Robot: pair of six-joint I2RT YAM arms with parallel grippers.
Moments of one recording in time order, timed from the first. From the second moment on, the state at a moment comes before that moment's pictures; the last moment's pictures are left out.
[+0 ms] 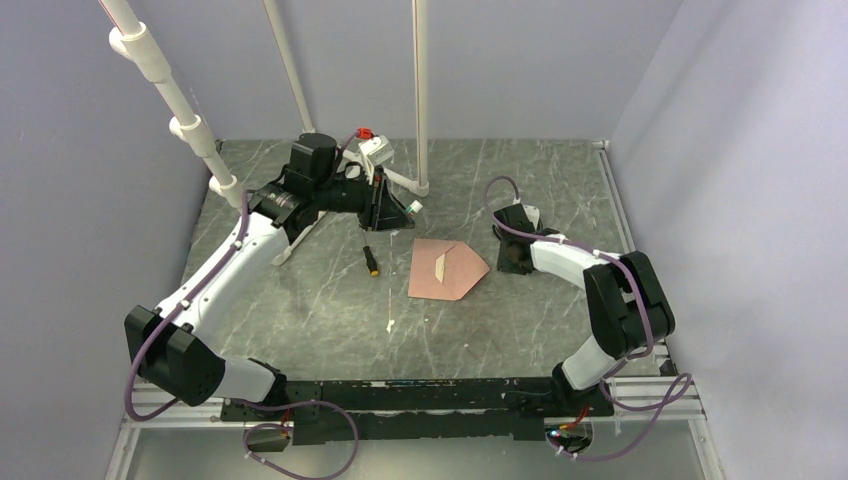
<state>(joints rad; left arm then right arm) -0.47 1.37 1.34 -0.43 0.88 -0.10 0.35 1.60 0.83 -0.33 0.28 0.51</state>
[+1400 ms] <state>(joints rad) -0.47 1.27 1.15 0.29 0.58 -0.81 0.58 1.13 1.07 0.10 -0.47 0.69</state>
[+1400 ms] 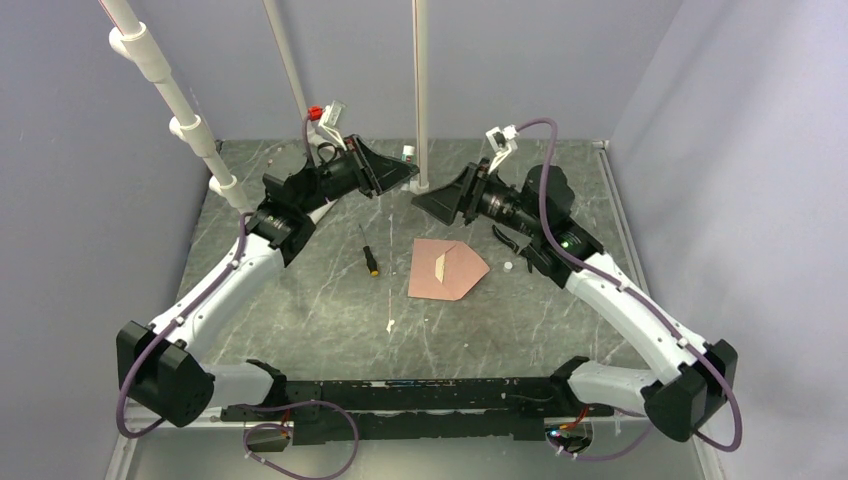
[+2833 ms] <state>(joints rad) -0.47 1.31 1.31 -0.02 0.72 -0.67 0.57 1.32 1.32 -0.14 -0.66 0.44</state>
